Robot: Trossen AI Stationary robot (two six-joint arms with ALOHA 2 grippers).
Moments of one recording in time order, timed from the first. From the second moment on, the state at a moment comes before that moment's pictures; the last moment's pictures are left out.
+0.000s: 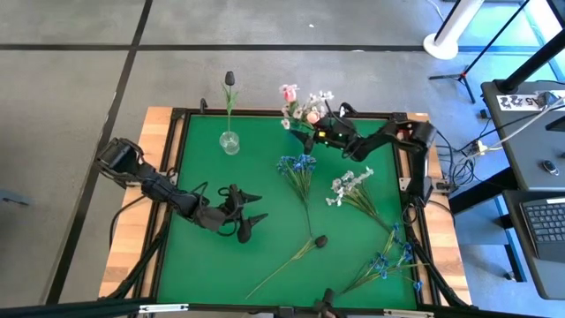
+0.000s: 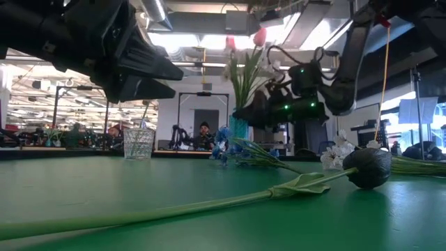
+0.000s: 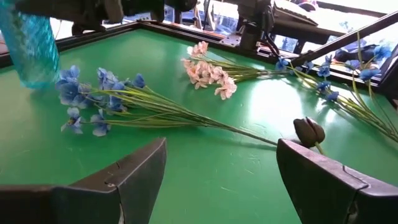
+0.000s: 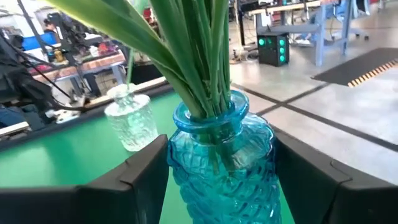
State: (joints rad) left arm -0.47 1.56 0.45 0.75 -0.79 -0.43; right arm -0.56 1.97 0.72 1.21 -0.17 0.18
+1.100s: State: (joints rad) left arm -0.49 1.56 0.45 0.74 -0.79 -0.44; right arm -0.56 1.80 0.72 0.82 -0.20 0.18
